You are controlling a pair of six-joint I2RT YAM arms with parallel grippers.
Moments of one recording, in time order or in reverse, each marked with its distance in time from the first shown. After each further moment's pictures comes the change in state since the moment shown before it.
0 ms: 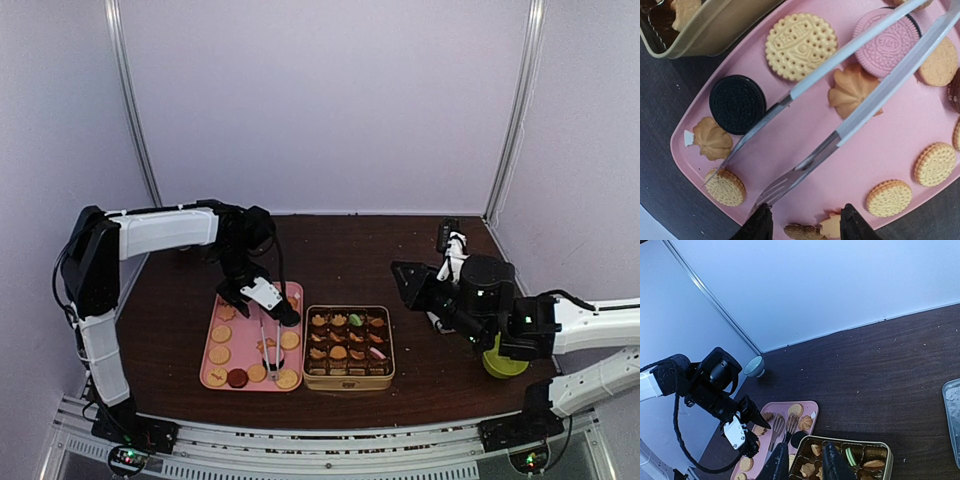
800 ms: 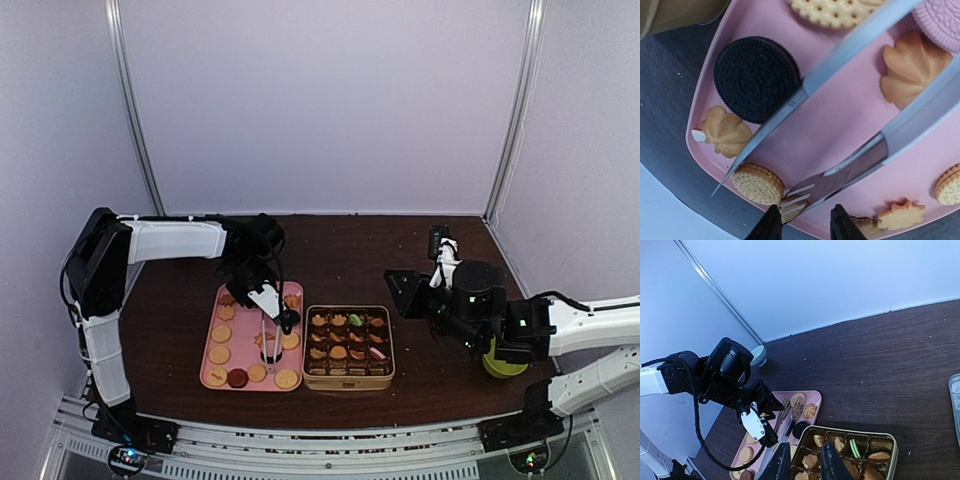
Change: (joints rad) left arm -0.032 0.033 -0.087 0.283 -0.183 0.174; right arm 0.028 0.035 0.000 -0.004 -0.020 0.007
